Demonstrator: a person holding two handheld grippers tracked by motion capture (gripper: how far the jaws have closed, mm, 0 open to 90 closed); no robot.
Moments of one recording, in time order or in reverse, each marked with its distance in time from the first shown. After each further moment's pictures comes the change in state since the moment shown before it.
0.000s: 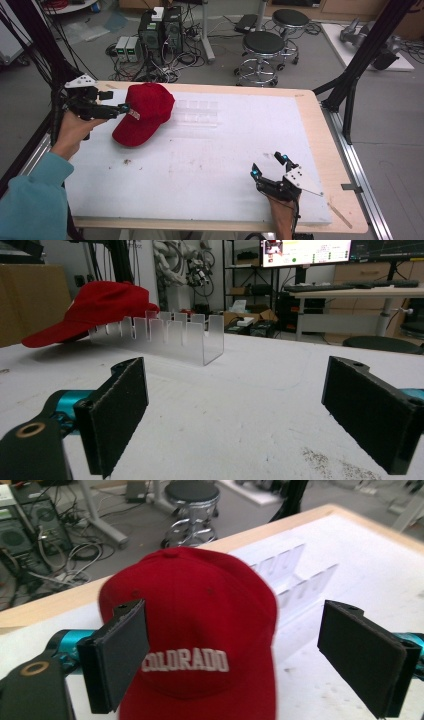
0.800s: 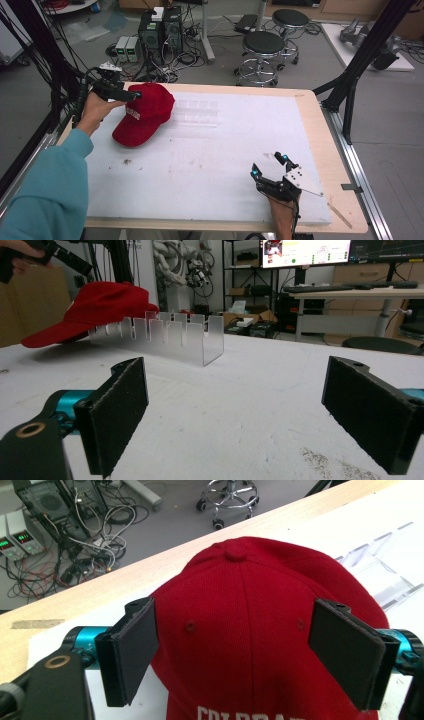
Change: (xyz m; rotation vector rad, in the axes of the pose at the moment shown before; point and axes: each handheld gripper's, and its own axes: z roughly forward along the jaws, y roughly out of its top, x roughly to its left) left arm 0.030 0.021 0.077 0.174 0.126 -0.001; right arm 0.000 0.000 0.000 -0.002 -0.003 0.001
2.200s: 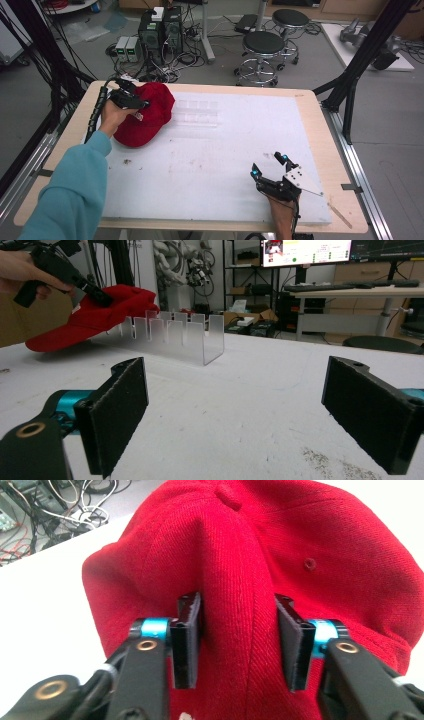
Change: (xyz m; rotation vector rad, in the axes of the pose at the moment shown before) left arm -0.013 -0.019 0.046 0.100 -0.017 0.030; right arm -0.001 0.000 0.001 0.000 0.006 -0.004
